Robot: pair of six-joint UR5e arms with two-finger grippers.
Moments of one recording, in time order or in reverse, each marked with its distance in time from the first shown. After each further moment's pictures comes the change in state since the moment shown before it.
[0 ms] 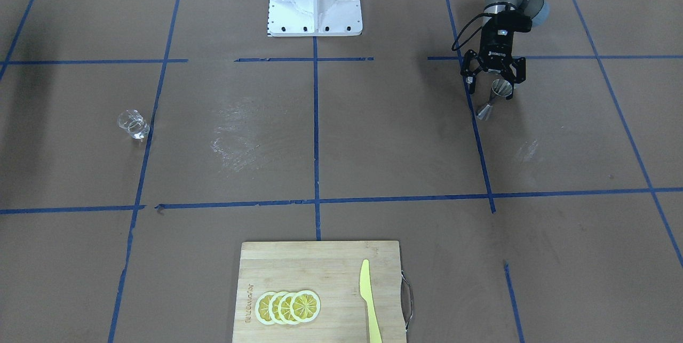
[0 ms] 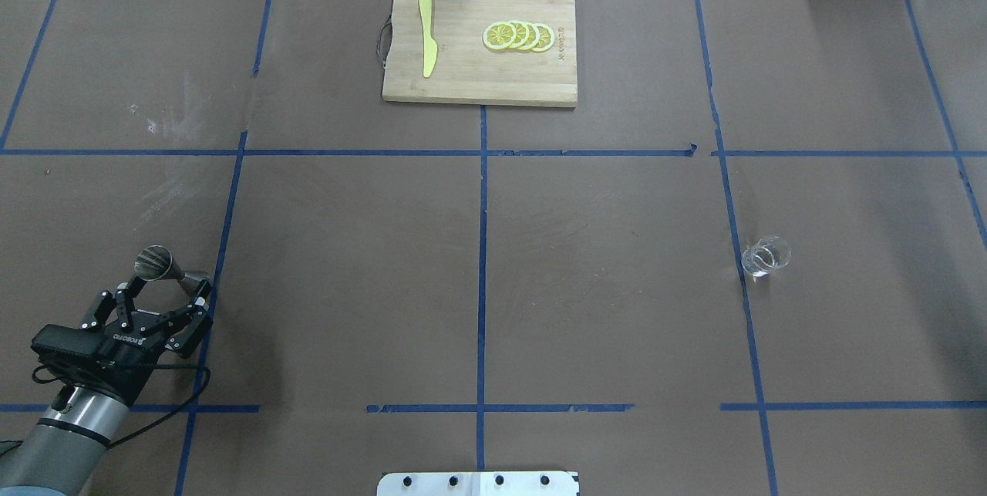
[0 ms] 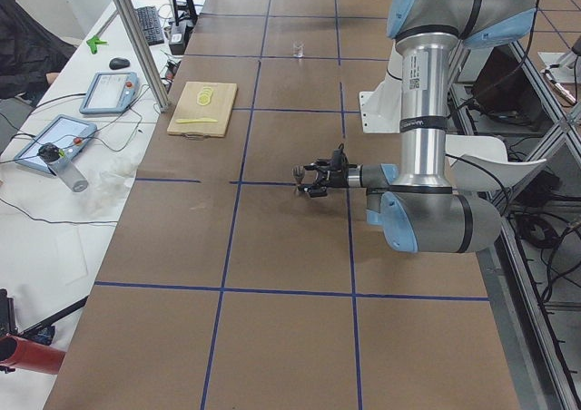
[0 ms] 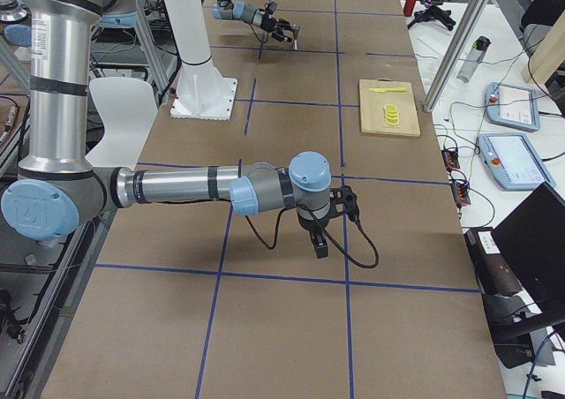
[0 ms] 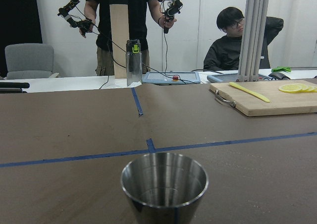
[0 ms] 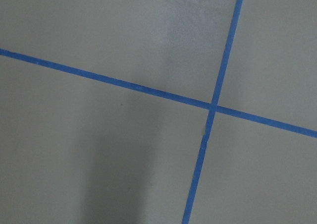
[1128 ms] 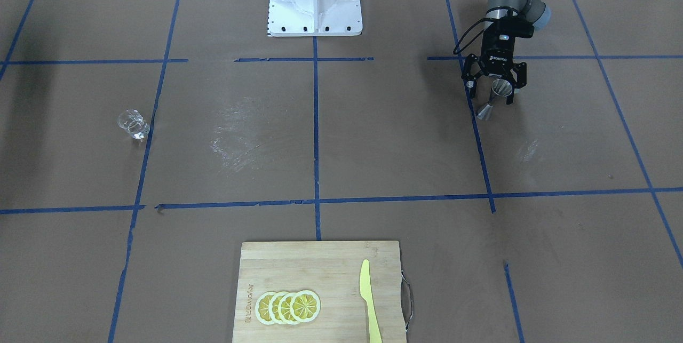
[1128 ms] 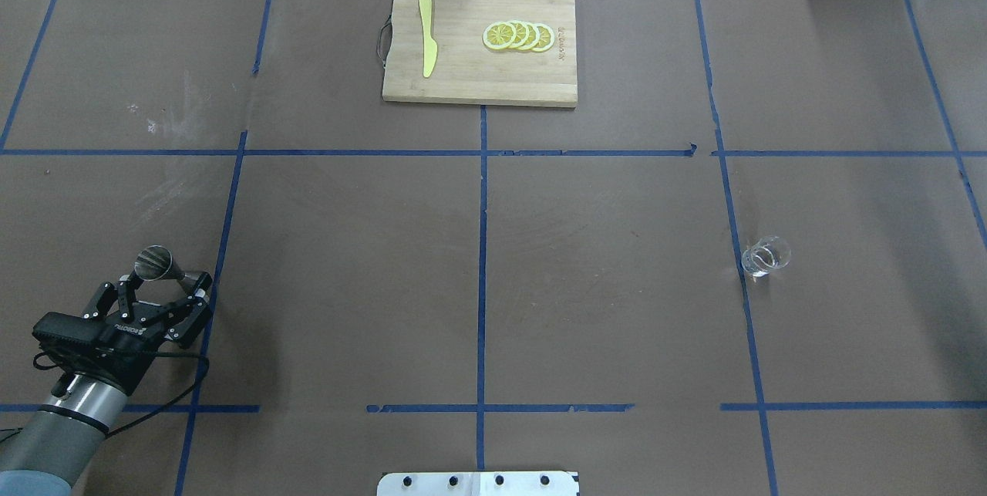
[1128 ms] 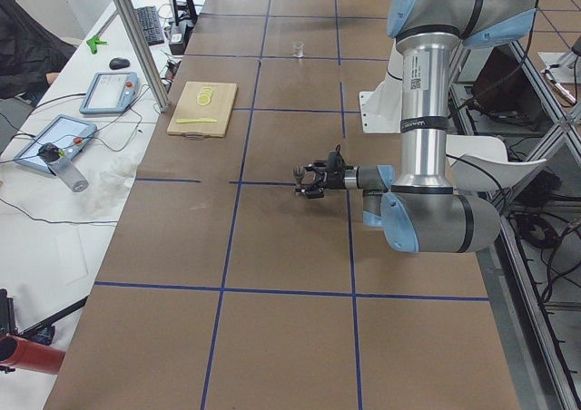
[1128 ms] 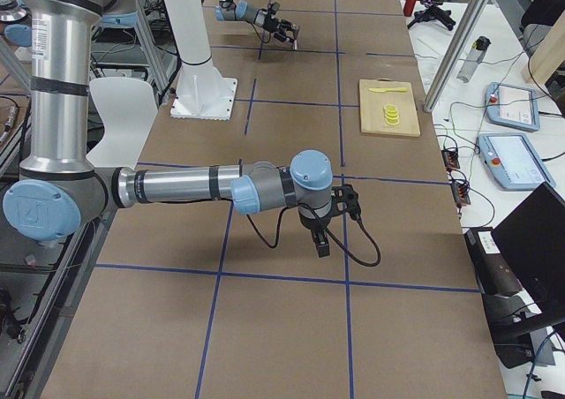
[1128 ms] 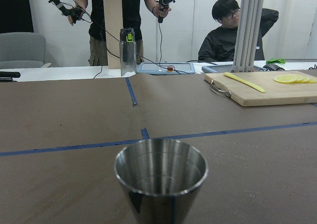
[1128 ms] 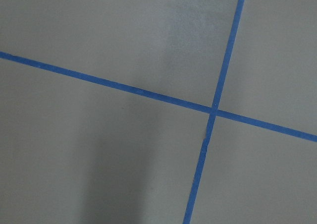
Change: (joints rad) left arm -0.049 -0.012 0.026 -0.036 -0.048 0.012; right arm 0.000 0.007 0.001 0.000 -0.002 0.003
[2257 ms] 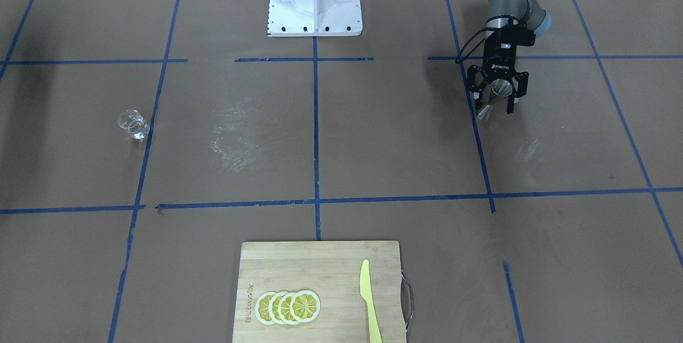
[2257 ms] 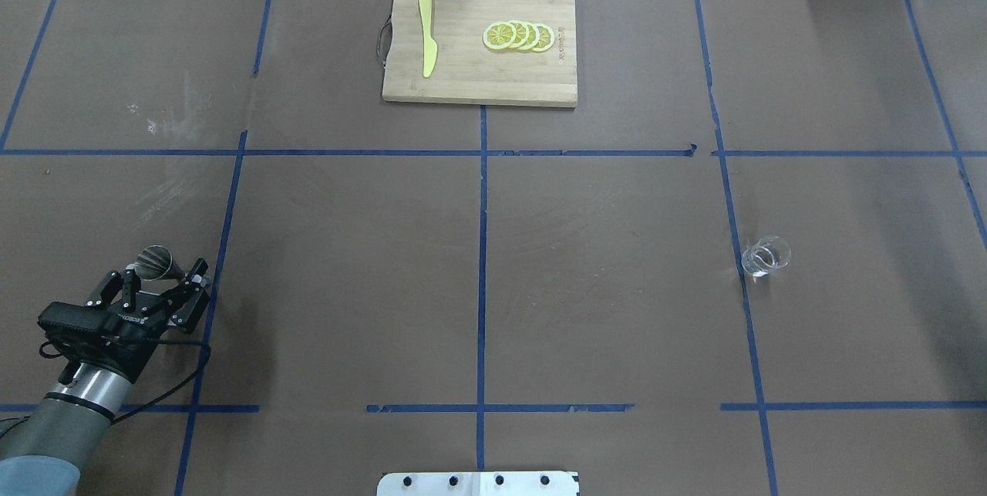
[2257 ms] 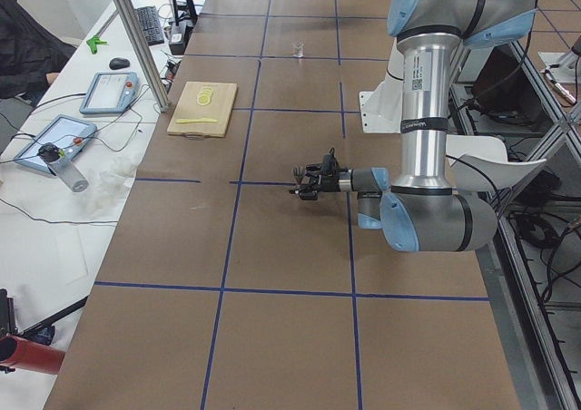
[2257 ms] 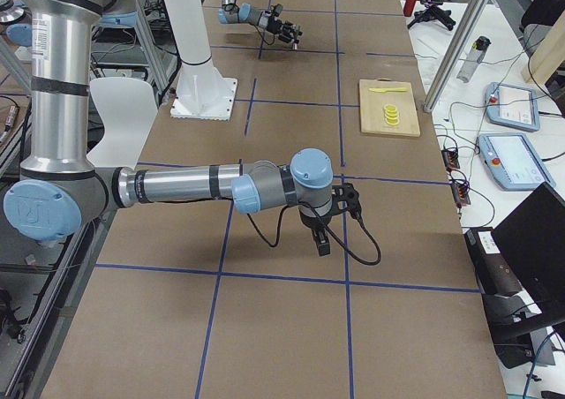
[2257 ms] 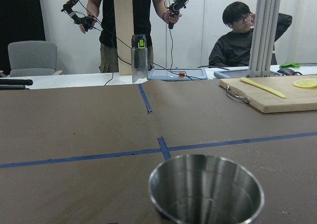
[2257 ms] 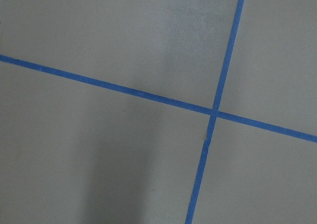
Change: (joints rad) left arm -0.024 -0.035 0.050 -0.002 -0.013 0.001; right arm -0.001 0.002 0.003 0.000 0.000 0.011
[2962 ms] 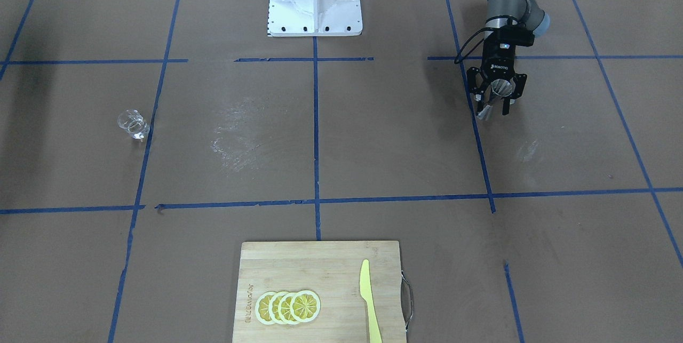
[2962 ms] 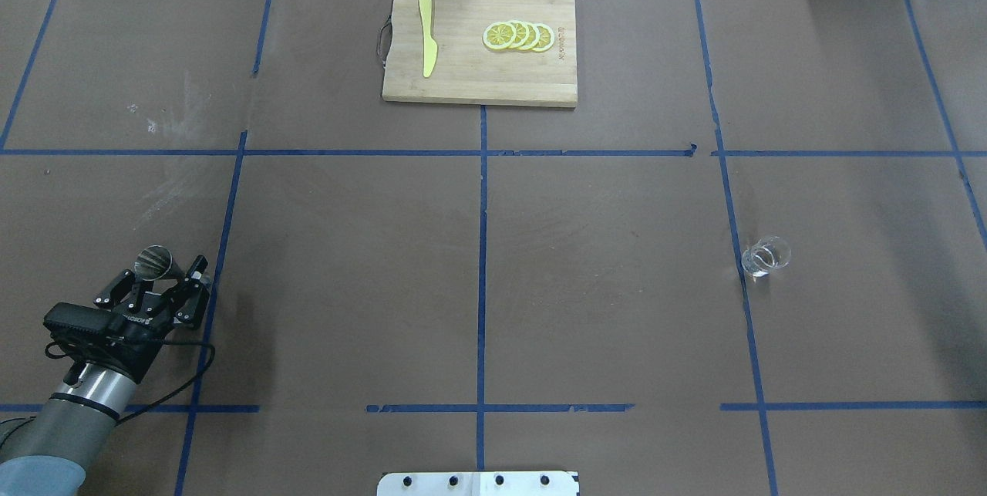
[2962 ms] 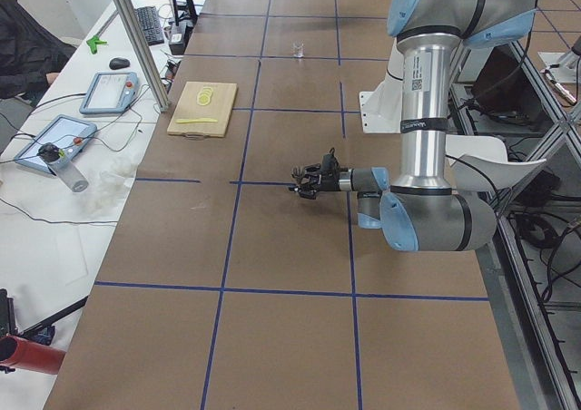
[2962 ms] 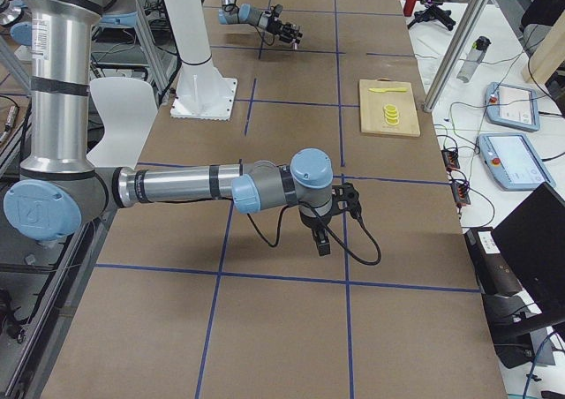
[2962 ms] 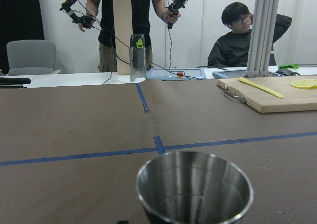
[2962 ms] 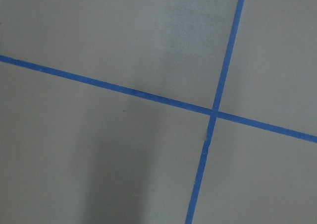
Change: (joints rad) left arm 0.001 -0.003 0.002 -0.003 0.001 0.000; right arm 0.001 0.000 0.000 0.001 0.000 0.000
